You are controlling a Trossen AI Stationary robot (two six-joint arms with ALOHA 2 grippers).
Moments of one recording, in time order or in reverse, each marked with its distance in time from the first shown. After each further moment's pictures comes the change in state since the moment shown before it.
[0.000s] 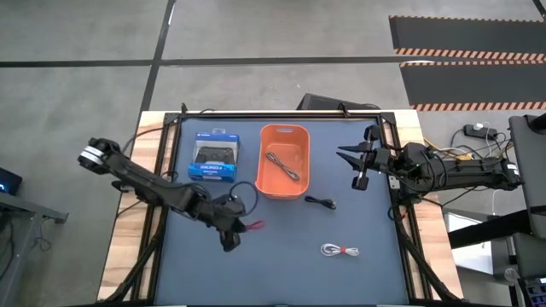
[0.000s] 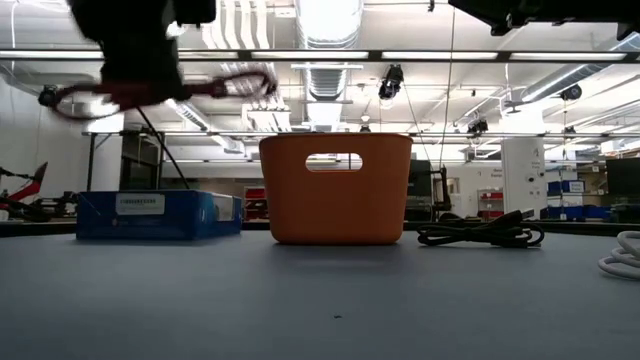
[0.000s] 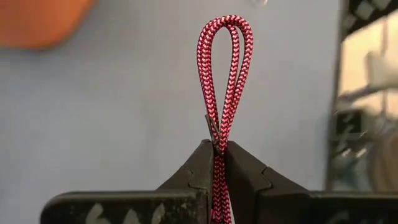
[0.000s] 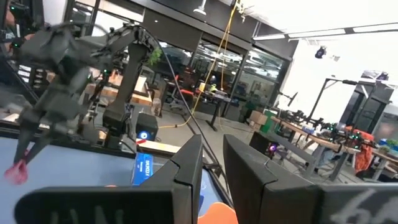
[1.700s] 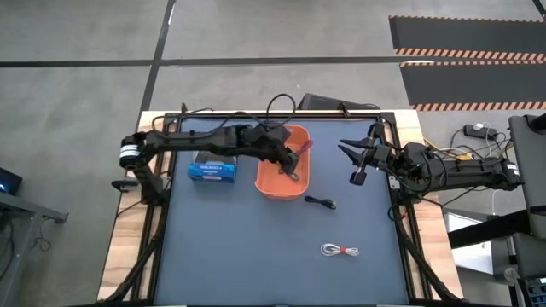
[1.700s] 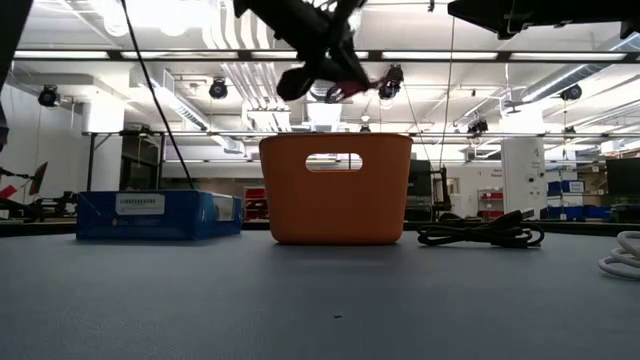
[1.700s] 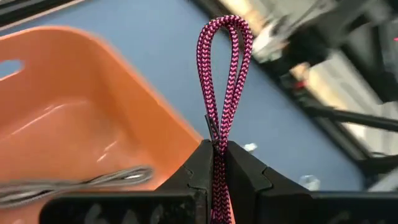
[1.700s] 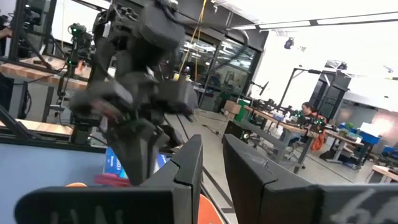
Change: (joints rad) left arm 0.579 0.380 0.609 -0.028 0.104 0.161; right arm 0.000 -0.002 0.001 0.000 0.130 -0.015
